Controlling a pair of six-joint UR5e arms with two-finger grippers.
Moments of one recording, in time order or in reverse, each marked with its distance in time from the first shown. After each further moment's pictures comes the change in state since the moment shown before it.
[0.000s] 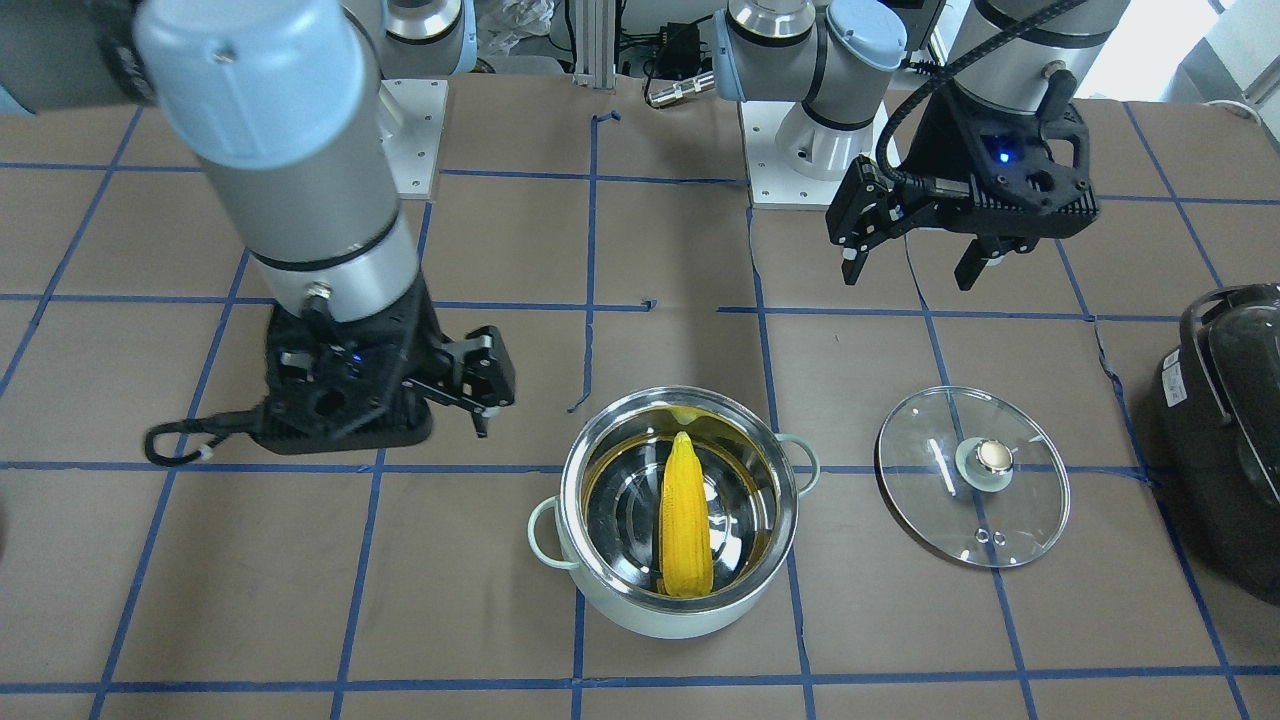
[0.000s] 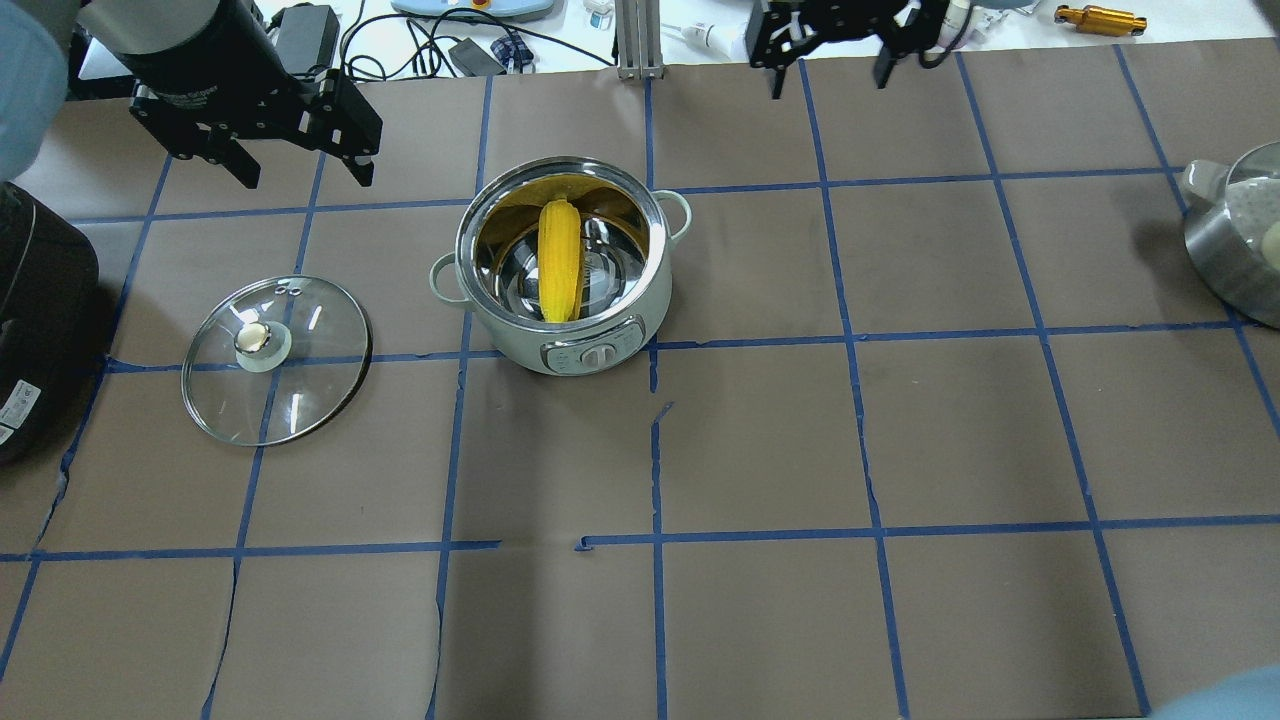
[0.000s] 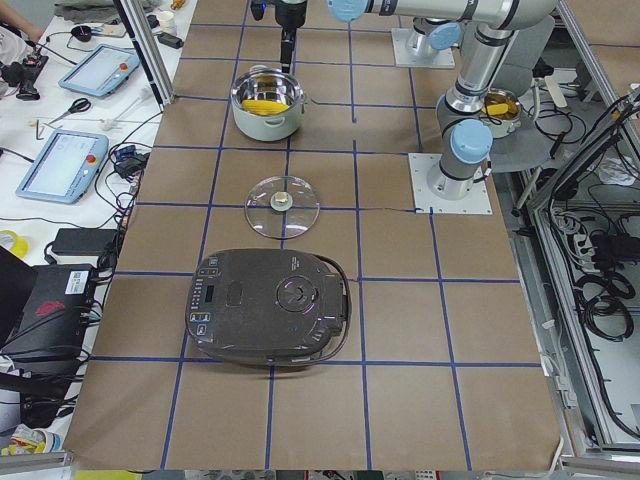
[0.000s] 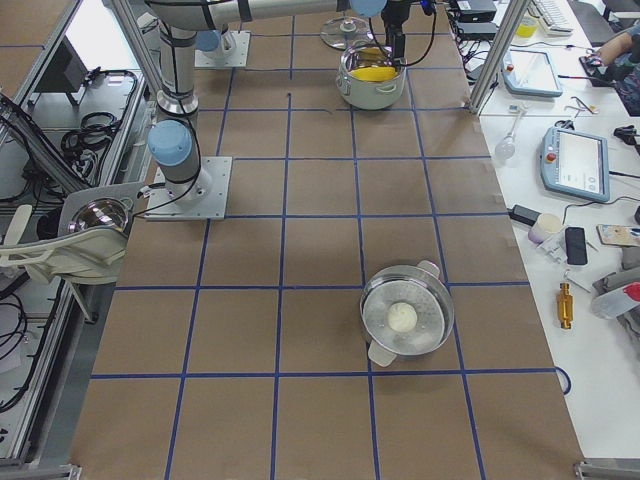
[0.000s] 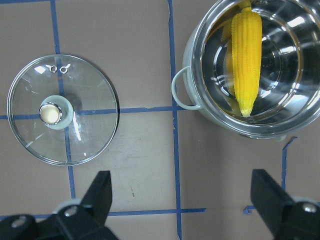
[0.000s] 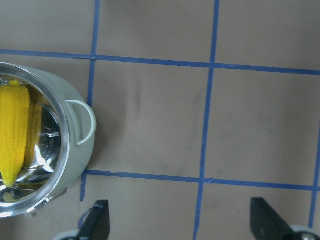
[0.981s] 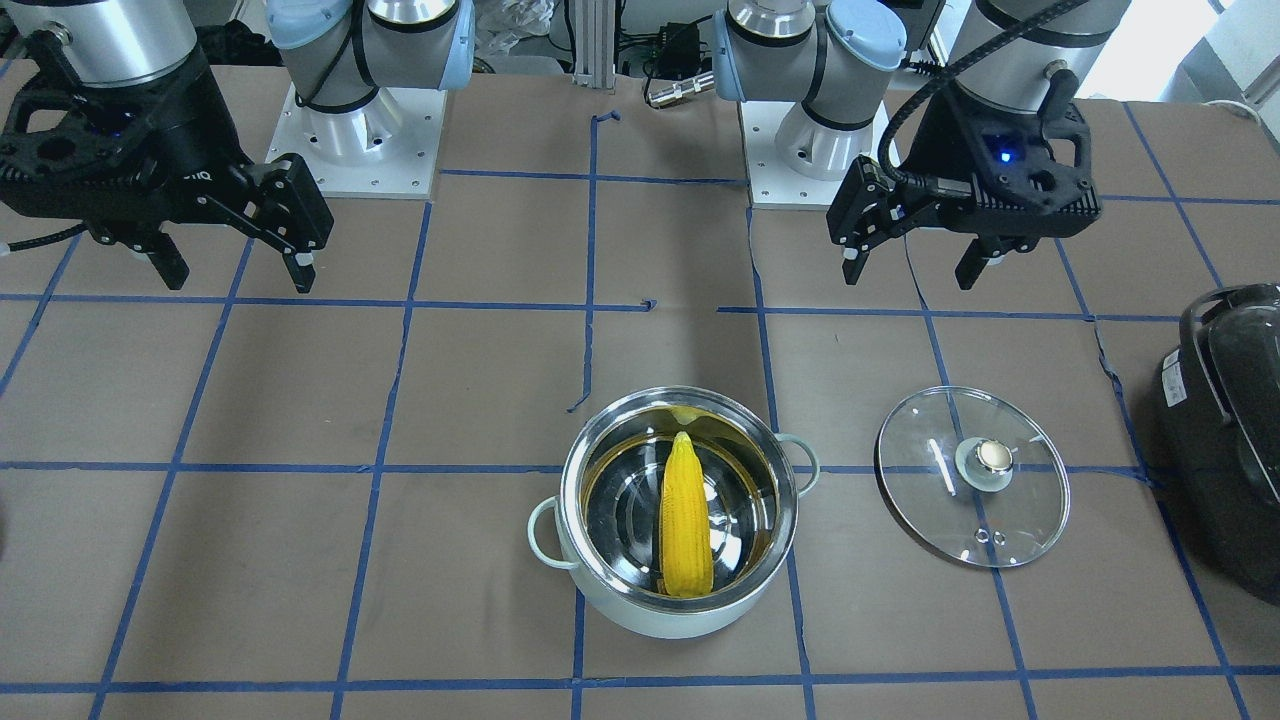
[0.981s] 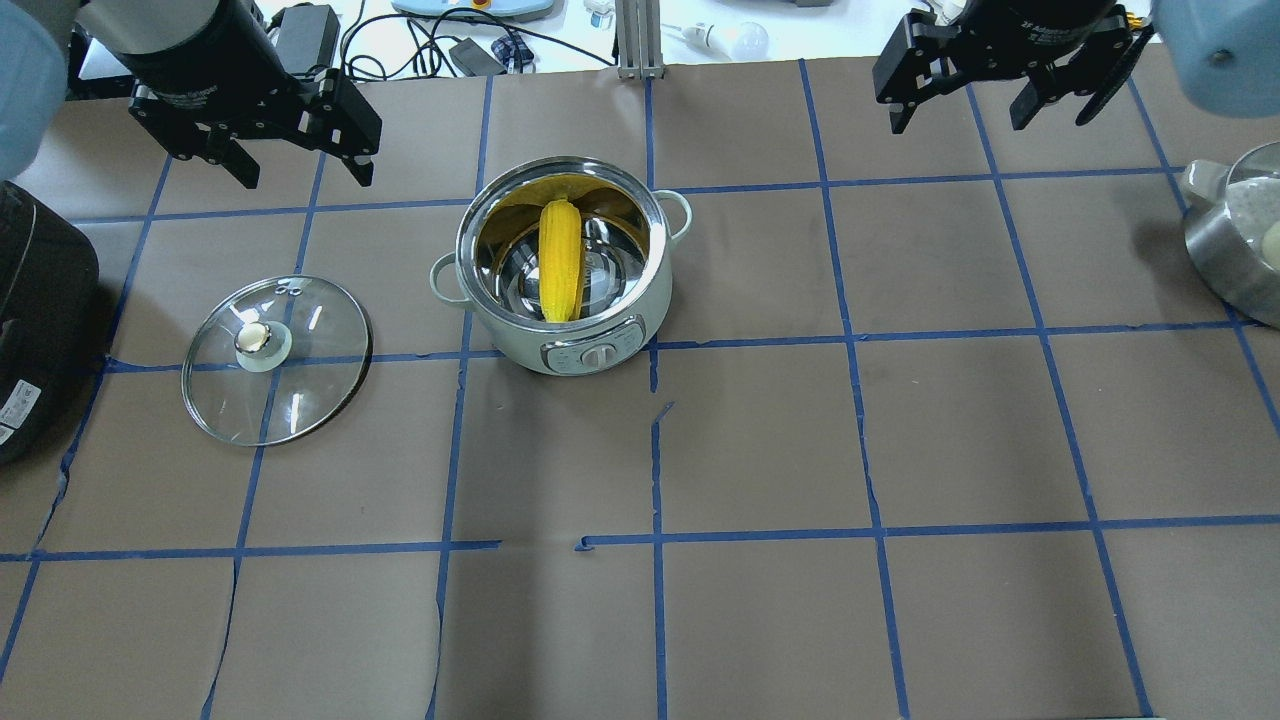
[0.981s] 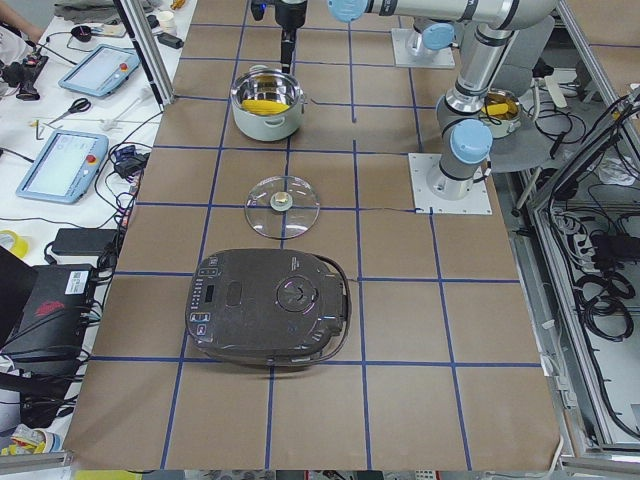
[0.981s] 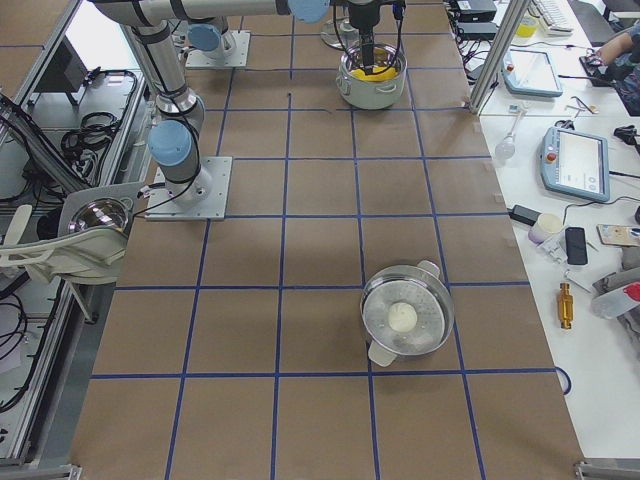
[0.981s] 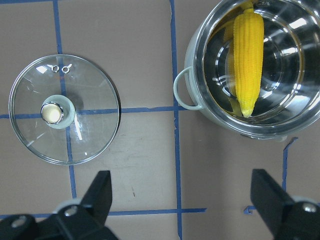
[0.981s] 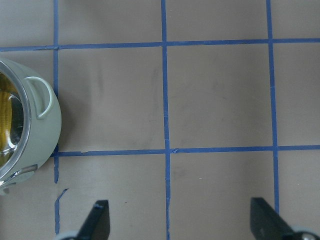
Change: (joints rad) left arm 0.000 0.000 0.000 -0.001 0.000 -0.004; right arm -0.075 -0.210 0.204 -0.052 -0.007 0.010
